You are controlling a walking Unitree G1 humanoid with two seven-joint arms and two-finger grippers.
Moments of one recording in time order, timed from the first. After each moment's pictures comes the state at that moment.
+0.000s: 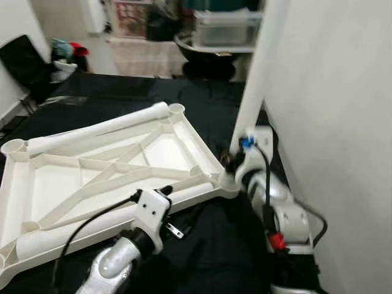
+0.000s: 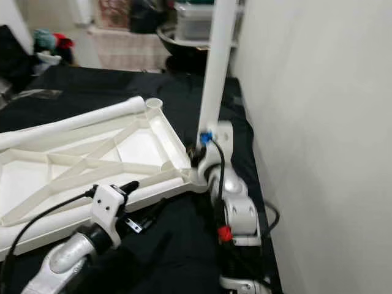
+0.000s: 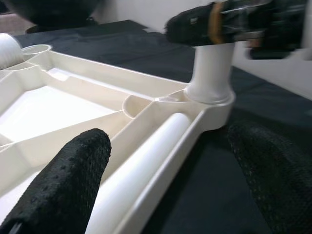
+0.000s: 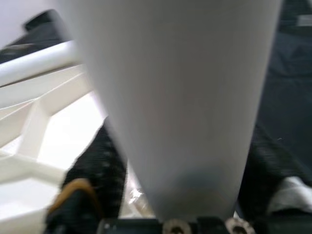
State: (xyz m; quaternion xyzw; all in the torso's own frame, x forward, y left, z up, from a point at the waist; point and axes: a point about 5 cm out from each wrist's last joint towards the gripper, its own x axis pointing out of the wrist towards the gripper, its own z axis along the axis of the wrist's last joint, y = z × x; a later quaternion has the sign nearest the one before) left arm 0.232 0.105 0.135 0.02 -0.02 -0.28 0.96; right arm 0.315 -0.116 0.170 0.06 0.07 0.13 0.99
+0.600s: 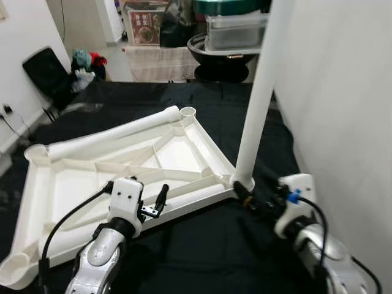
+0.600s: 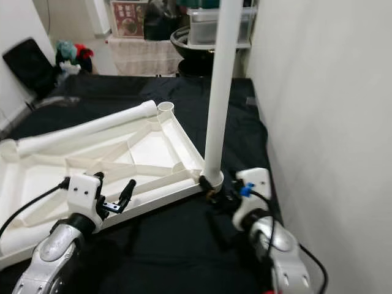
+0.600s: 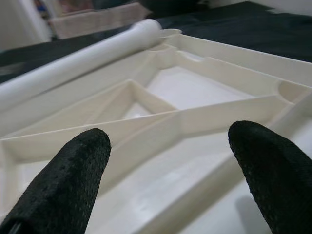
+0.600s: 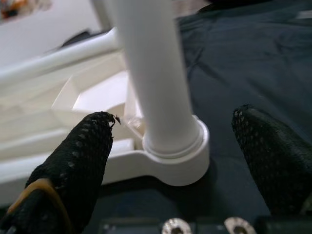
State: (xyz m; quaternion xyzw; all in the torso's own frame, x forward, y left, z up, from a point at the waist) left arm 0.242 0.162 0.125 0.04 0.00 -0.07 1.00; right arm 0.242 -0.172 0.131 0.06 0.05 0.14 0.99
